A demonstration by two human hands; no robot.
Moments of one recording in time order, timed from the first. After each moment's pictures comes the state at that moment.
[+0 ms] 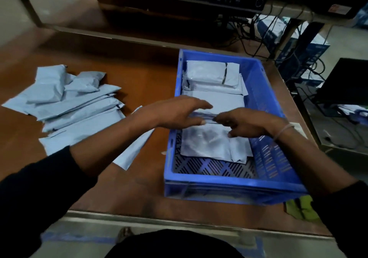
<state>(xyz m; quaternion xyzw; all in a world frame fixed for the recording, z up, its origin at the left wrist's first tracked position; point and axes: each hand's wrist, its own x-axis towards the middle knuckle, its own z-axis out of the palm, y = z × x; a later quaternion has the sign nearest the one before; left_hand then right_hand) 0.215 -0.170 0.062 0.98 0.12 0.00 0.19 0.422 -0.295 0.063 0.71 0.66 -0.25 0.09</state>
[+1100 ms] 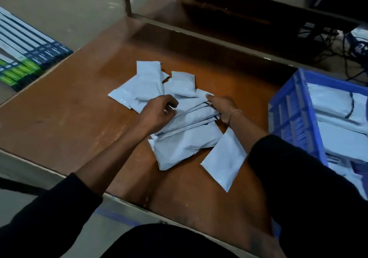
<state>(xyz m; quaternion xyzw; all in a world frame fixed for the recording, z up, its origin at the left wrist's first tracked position) -0.100 0.024 -0.034 0.81 0.46 0.24 0.28 0.165 0.041 -0.071 0.77 0.29 -0.44 -0.36</state>
